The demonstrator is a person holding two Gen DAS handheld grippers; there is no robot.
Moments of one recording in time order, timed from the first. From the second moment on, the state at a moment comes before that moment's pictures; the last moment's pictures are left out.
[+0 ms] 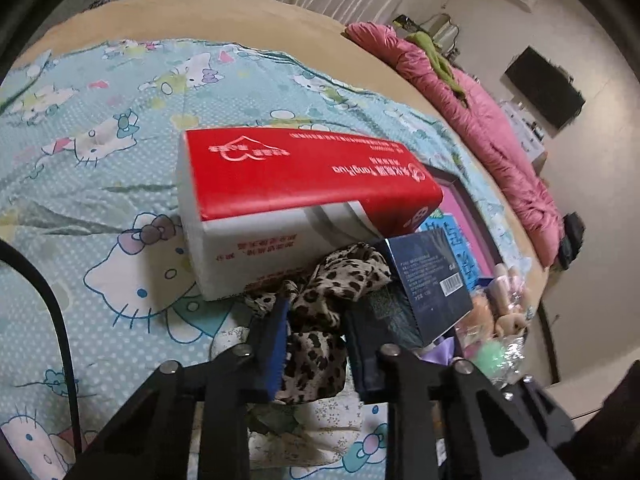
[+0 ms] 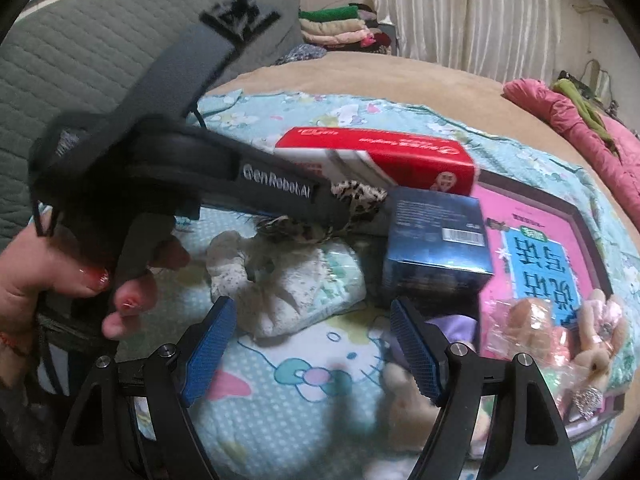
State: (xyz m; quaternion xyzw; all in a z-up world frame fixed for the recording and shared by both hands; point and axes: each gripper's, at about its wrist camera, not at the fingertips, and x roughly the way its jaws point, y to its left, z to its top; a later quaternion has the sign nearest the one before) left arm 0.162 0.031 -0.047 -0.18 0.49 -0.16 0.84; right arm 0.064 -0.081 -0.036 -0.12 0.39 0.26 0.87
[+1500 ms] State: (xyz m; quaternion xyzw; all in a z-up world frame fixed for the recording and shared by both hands) left arm 0.090 0.055 0.035 -0.19 0.41 -0.12 0.88; right arm 0.067 -0.093 0.018 -0.11 0.30 0.29 0.90
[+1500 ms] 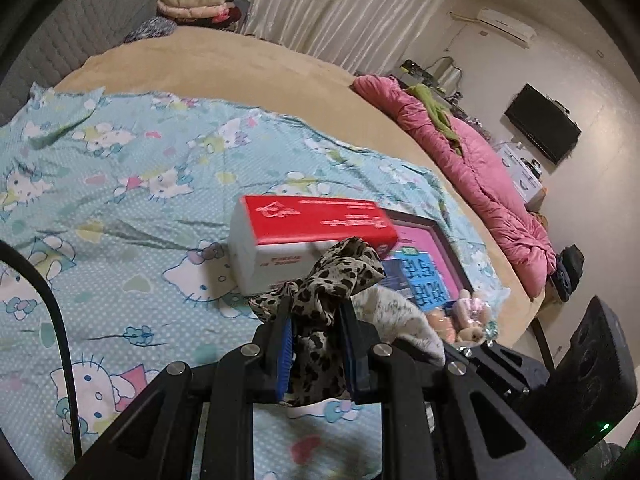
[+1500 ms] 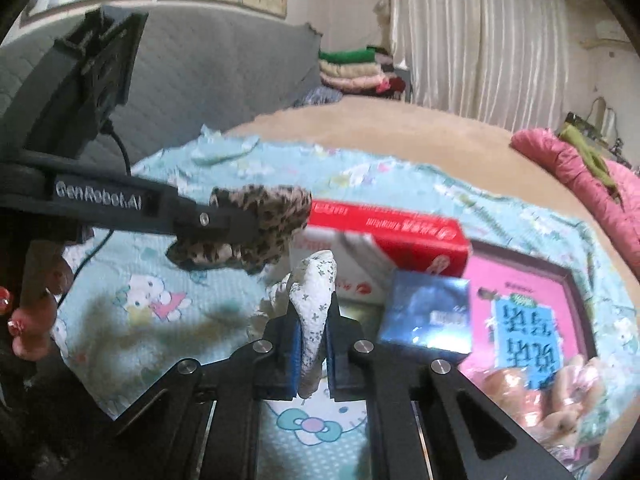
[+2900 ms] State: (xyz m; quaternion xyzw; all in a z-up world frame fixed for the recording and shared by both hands) left arm 0.098 -0.146 0.091 -0.05 0.40 -0.20 0.89; right arm 0.061 -0.299 0.085 0.07 0.22 0.13 0.96
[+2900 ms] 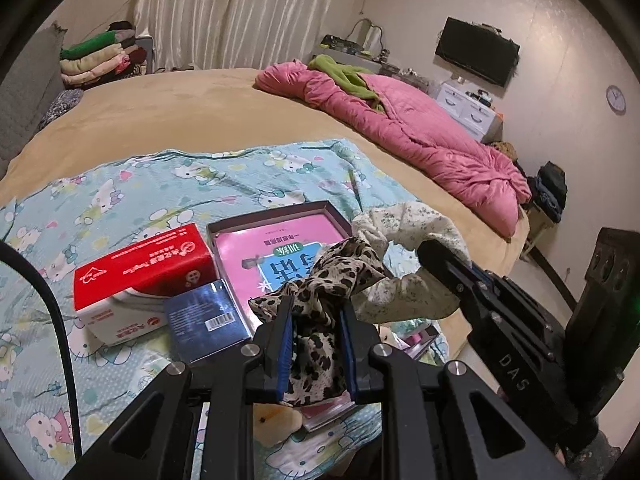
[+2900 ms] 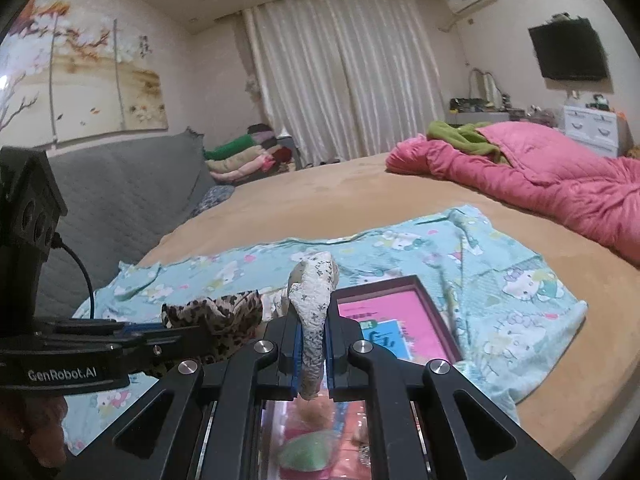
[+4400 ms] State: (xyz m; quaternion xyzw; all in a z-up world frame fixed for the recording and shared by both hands) left arm 0.118 -0.176 0.008 -0.01 0.47 -0.18 0.86; right arm 0.082 -0.353 0.047 0.18 0.27 0.09 0.94
